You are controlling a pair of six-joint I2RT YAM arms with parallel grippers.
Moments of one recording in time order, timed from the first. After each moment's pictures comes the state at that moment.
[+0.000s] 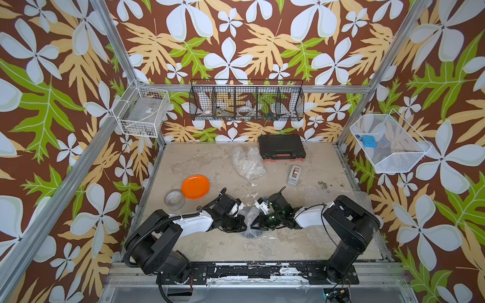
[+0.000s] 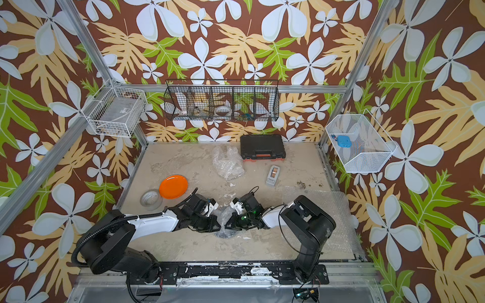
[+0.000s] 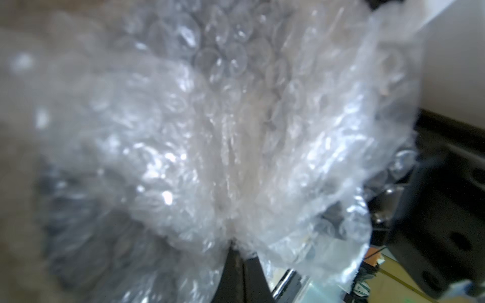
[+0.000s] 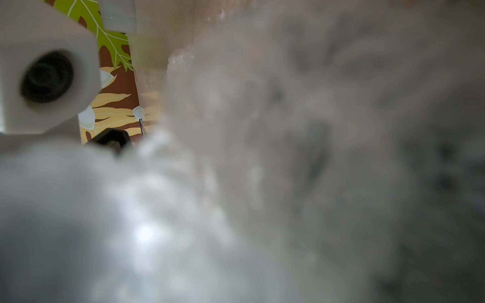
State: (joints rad) left arm -0.68 1.48 0.55 -0.05 0.58 -0.73; right arm 0.72 1.76 0.62 0.27 -0.70 0.84
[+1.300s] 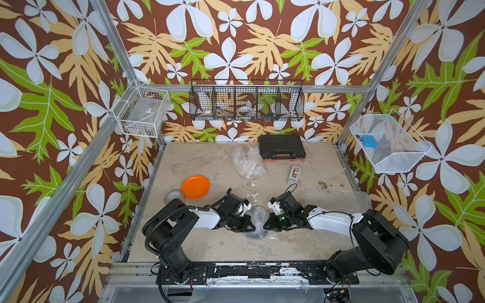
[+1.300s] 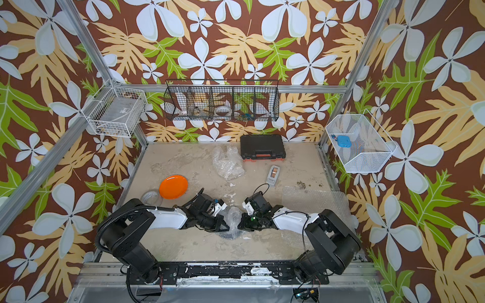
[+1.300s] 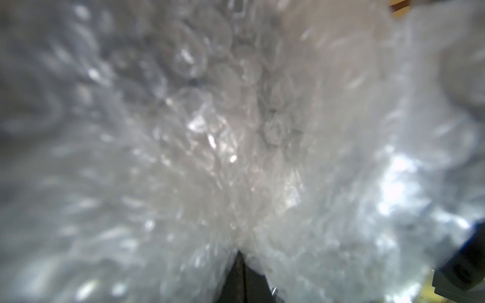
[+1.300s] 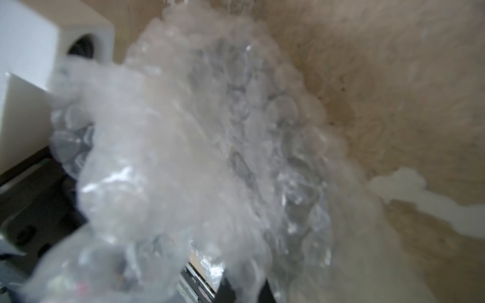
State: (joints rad) left arm -0.69 1.67 0.59 0.09 0.66 -0.69; right arm 0.66 1.49 0.58 -0.10 -0.56 0.77
